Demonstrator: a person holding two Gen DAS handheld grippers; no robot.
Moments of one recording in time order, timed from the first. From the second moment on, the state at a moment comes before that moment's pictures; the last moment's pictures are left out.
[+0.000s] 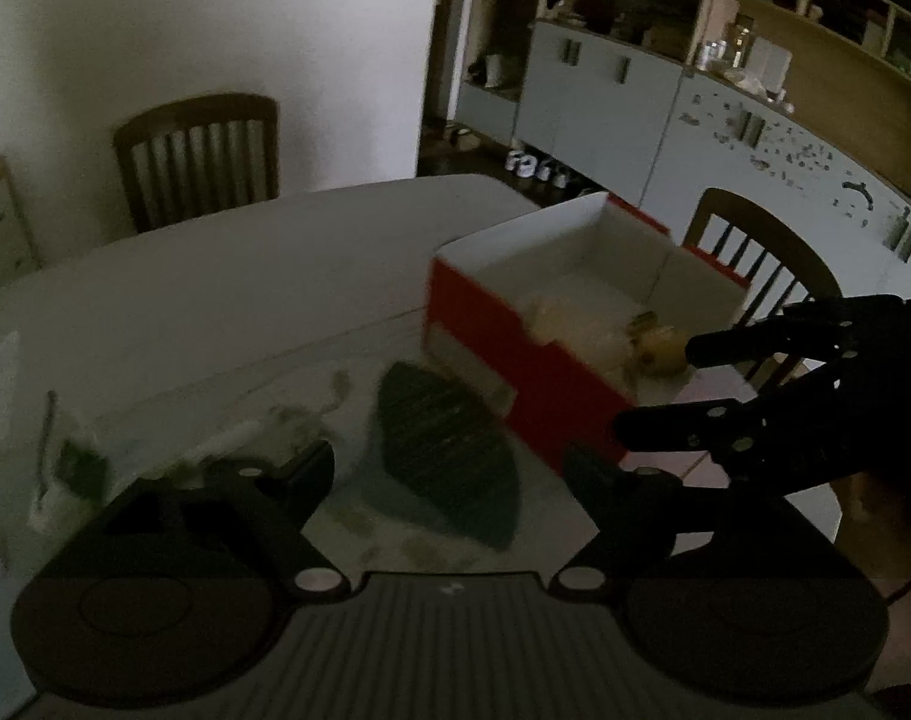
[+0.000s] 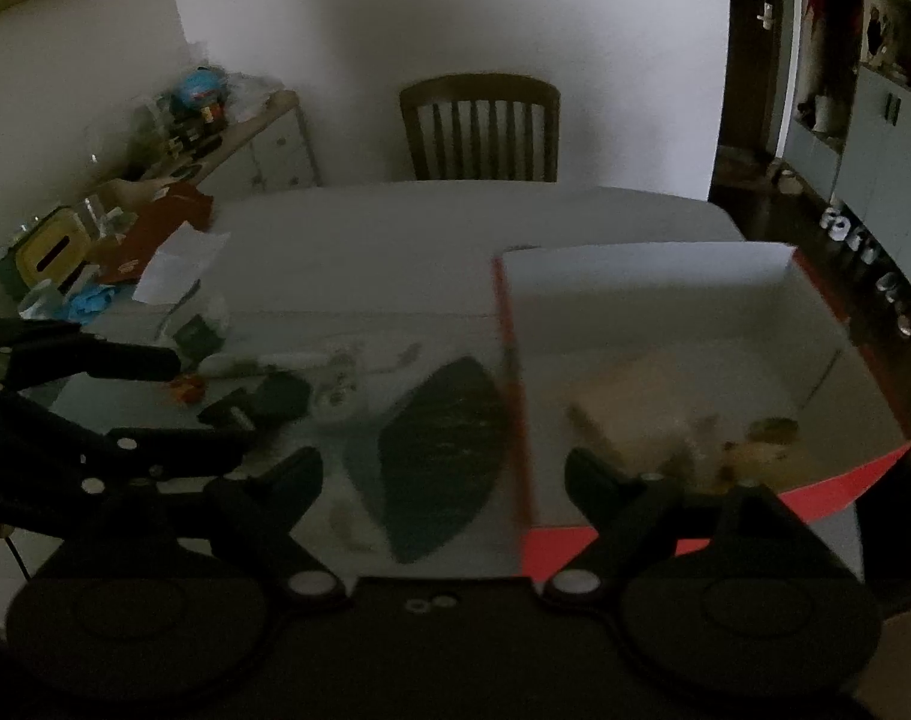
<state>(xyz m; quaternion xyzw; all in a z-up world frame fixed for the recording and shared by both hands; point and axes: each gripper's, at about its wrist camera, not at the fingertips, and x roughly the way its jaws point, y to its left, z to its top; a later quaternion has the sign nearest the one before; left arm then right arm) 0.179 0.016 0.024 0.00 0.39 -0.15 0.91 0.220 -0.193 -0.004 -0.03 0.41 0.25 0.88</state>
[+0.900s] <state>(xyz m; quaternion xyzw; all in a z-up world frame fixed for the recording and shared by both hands) 0.150 0.179 -0.057 -0.04 0.44 -0.09 0.90 0.237 -0.031 -0.060 -0.11 0.44 0.29 0.84</state>
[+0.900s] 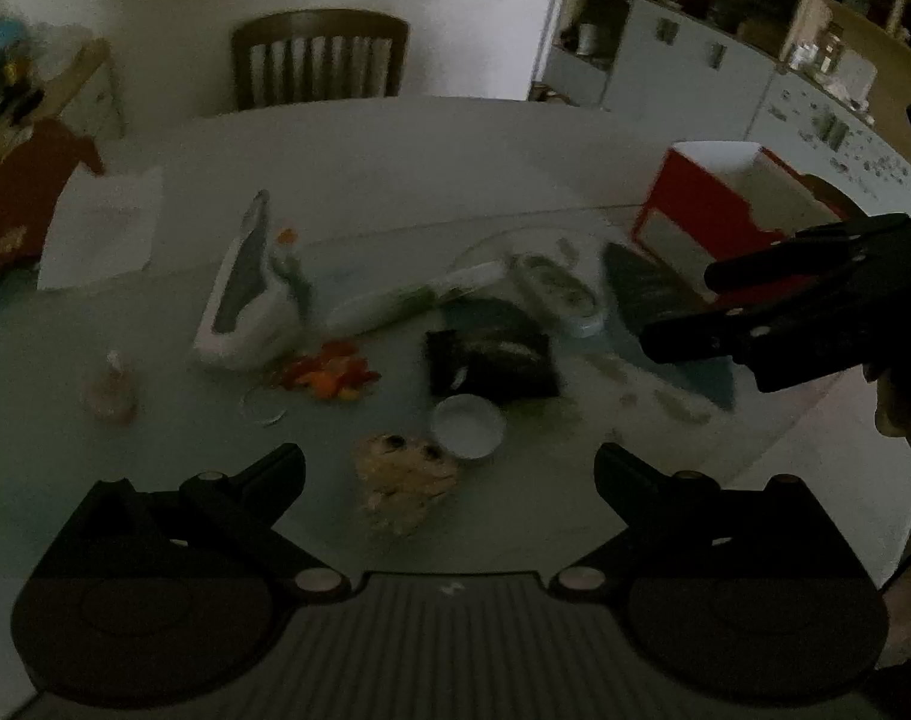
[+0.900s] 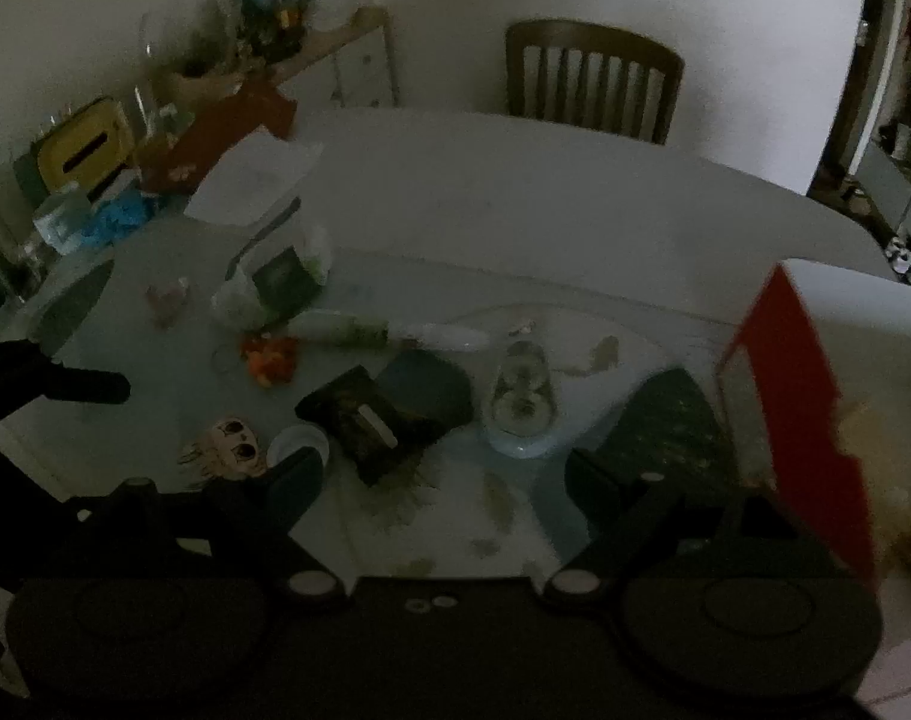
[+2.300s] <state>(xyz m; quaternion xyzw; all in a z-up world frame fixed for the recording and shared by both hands) 0.168 0.187 -0.112 -0.03 0.42 -0.07 0.90 0.274 0.034 -0.123 -0.12 0.48 0.36 0.79</state>
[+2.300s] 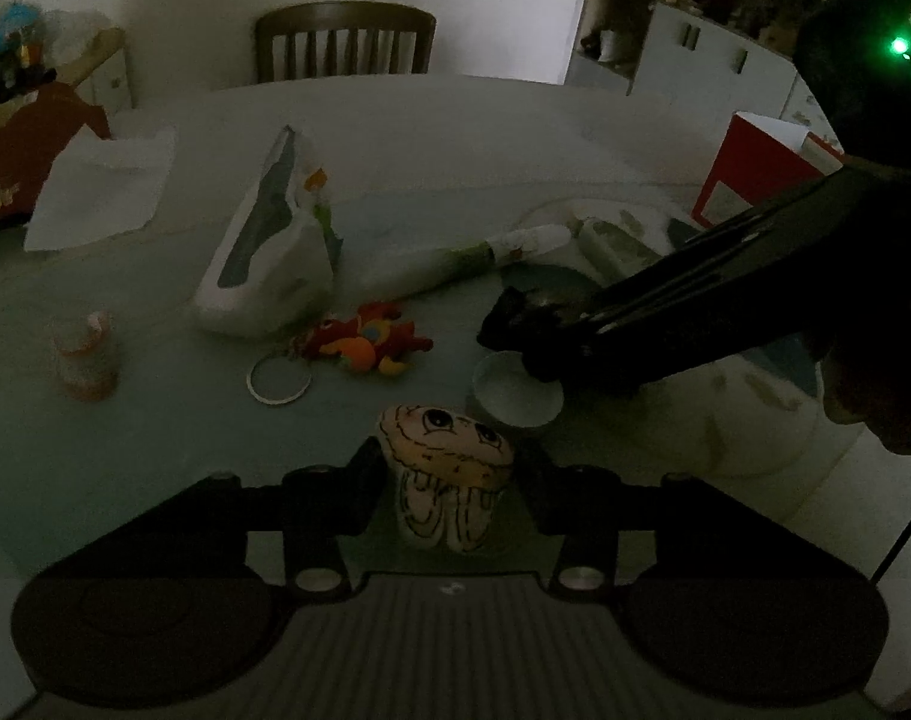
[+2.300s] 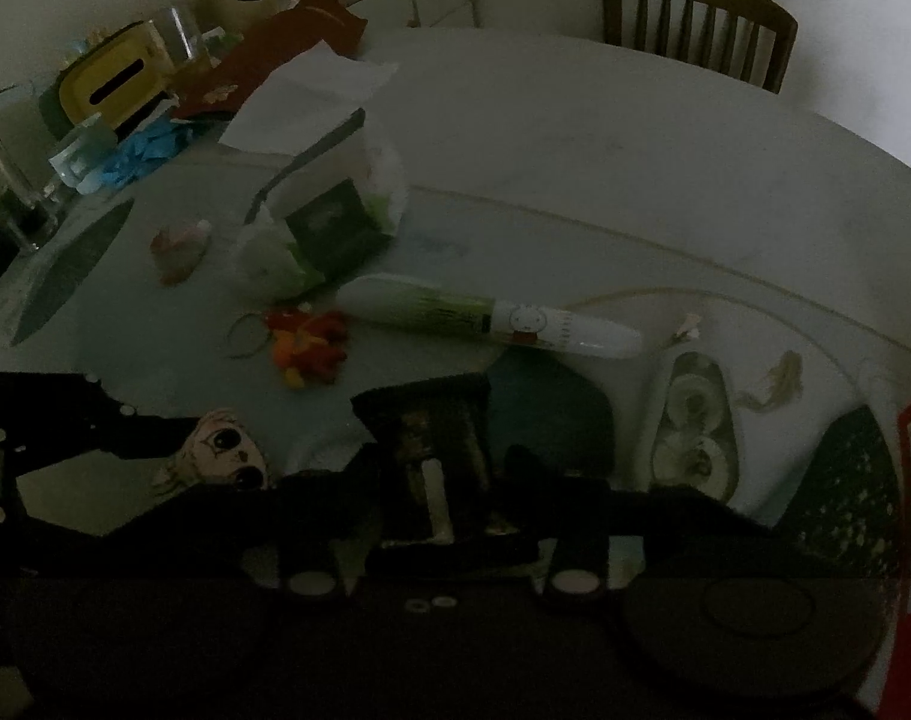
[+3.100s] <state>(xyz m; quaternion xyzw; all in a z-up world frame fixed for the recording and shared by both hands) 0.154 0.157 -0.052 -0.06 0.40 -0.10 0.91 0.236 -0.037 -0.054 -0.07 0.45 0.33 0.83</state>
